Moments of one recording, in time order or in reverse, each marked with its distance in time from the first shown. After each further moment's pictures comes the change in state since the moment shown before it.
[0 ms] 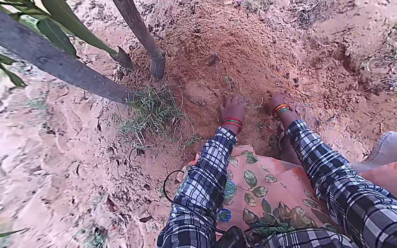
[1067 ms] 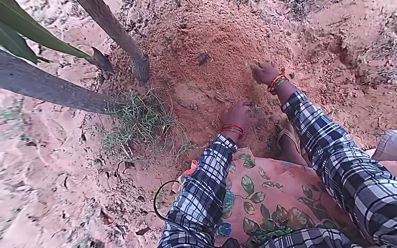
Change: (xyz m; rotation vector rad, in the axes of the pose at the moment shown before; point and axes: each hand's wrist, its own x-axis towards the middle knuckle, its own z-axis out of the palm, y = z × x) left_hand 0.000 0.013 0.004 -0.123 -0.035 0.131; right_hand 0.062 -0.048 -0.051 0.254 0.010 -0.346
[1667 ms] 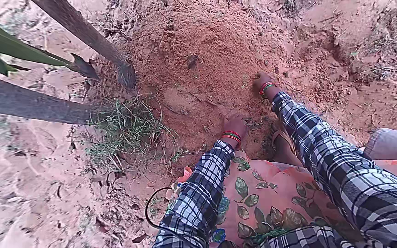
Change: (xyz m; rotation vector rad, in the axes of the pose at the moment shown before) left_hand 0.008 -0.003 0.044 0.207 -0.234 0.101; right_hand 0.027 0.074 0.021 -0.092 0.077 0.420
